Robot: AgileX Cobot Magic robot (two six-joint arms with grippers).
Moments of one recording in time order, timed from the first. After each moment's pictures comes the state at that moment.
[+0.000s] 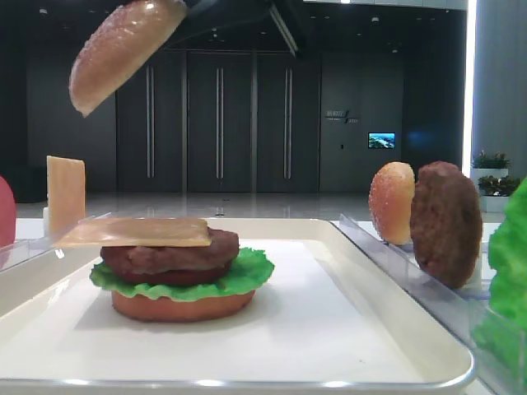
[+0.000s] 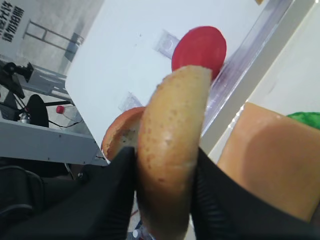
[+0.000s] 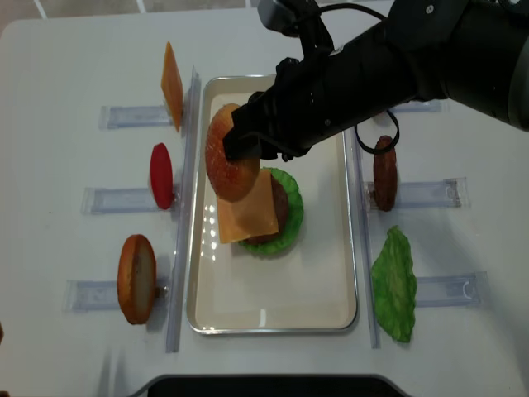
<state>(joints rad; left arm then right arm) 0.05 -0.02 -0.47 0.02 1.11 0.01 0.63 1.69 -1.18 1.21 0.73 -0.70</state>
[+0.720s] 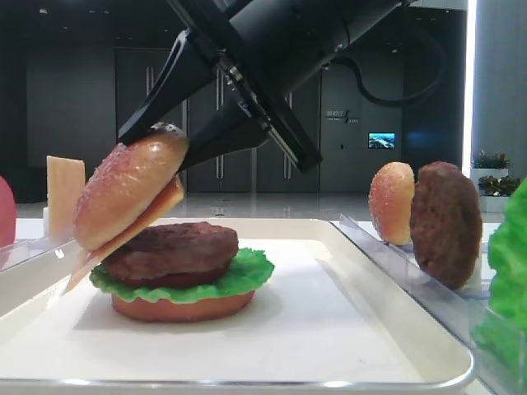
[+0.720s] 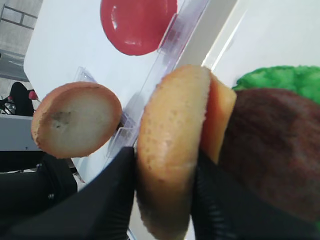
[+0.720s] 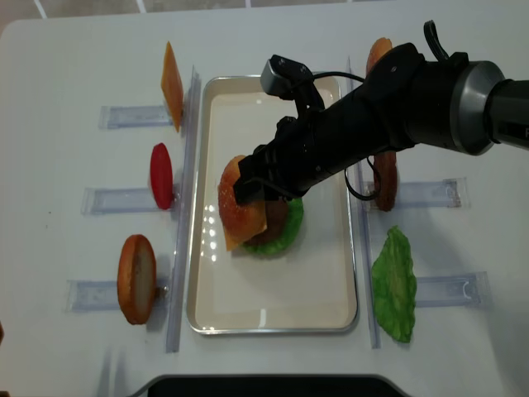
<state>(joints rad) 0.05 -0.02 -0.47 0.02 1.11 0.01 0.63 1.85 -1.11 1.31 0.70 -0.84</state>
